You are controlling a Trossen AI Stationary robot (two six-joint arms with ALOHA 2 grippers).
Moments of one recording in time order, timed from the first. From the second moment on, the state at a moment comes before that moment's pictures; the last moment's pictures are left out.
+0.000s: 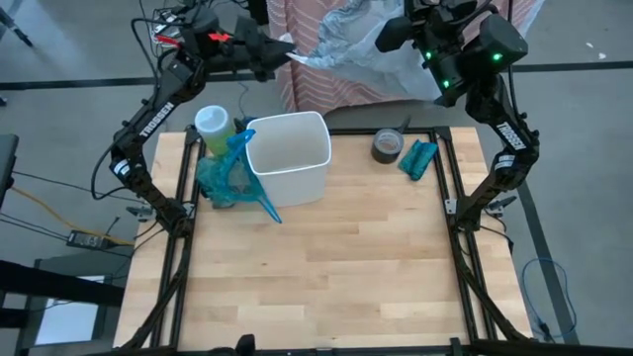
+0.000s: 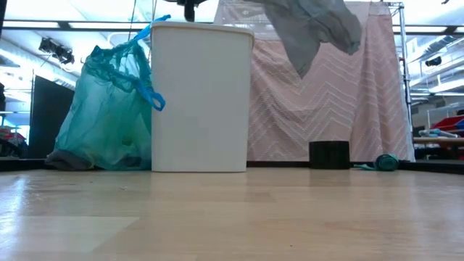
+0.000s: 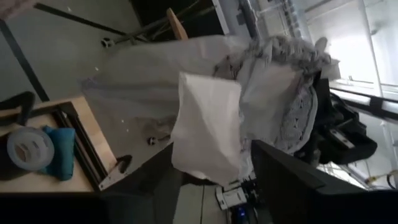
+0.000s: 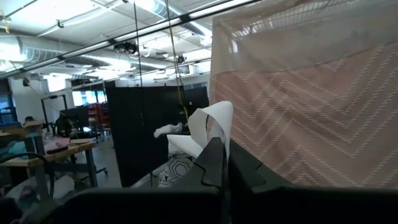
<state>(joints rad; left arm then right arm) 0.82 1.58 1.89 -0.26 0.67 -1.18 -0.27 1.62 2.36 -0.27 0.86 -0.19</state>
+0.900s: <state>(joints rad) 0.85 1.54 1.97 0.02 0.72 -1.44 -0.22 1.62 2.36 -0.20 0.65 -0.07</state>
